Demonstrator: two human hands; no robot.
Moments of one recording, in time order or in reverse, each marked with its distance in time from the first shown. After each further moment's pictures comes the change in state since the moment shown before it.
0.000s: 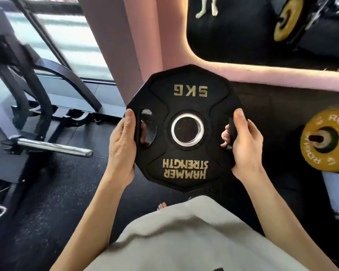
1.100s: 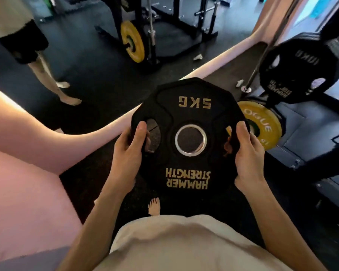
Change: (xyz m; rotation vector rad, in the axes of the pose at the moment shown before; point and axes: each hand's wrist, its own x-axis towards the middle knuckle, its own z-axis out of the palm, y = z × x) left_hand 0.498 0.003 0.435 0.297 -0.929 -0.156; right_hand 0.446 -0.119 -0.007 0.318 0.867 -0.175
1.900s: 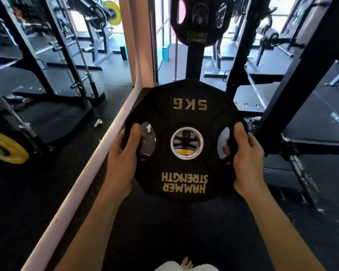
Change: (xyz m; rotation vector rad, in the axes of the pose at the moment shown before) left_hand 0.235 0.103 0.271 -0.049 -0.641 0.130; right_hand 0.182 -0.150 -0.039 0.117 0.603 -0.415
